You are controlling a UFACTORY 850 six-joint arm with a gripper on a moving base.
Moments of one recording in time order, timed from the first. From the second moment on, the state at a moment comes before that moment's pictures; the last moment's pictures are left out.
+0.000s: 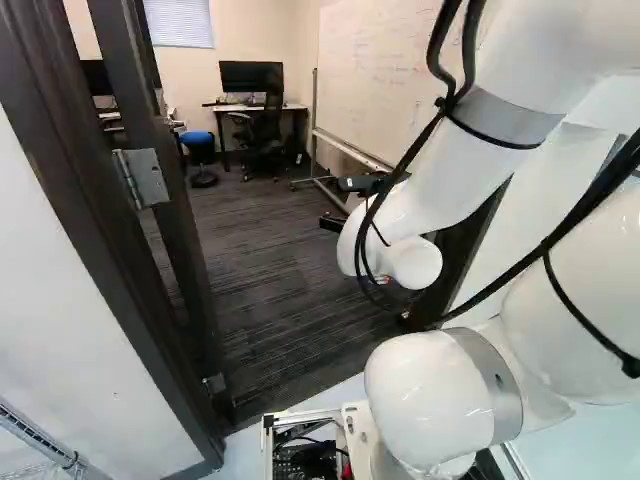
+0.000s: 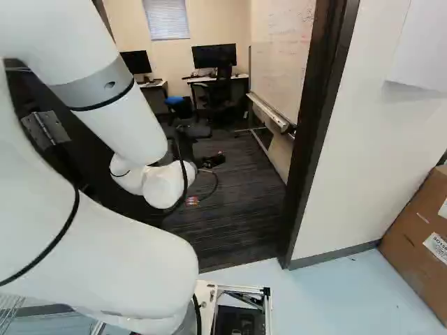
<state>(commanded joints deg) 0.9 14.7 -6.5 0.1 50.2 0.0</state>
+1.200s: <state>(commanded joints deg) 0.0 16.0 -5.0 0.0 50.0 0.0</state>
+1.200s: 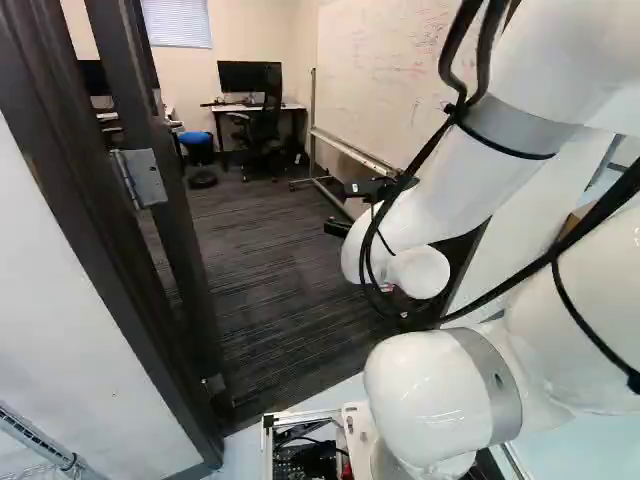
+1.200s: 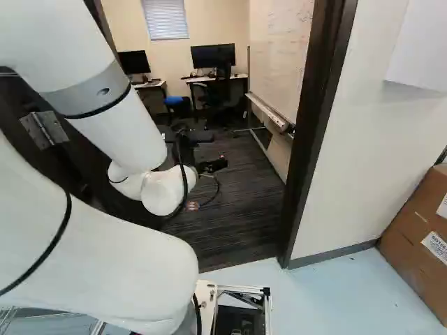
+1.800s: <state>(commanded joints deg) 0.0 16.0 -5.0 0.0 50.0 0.0</state>
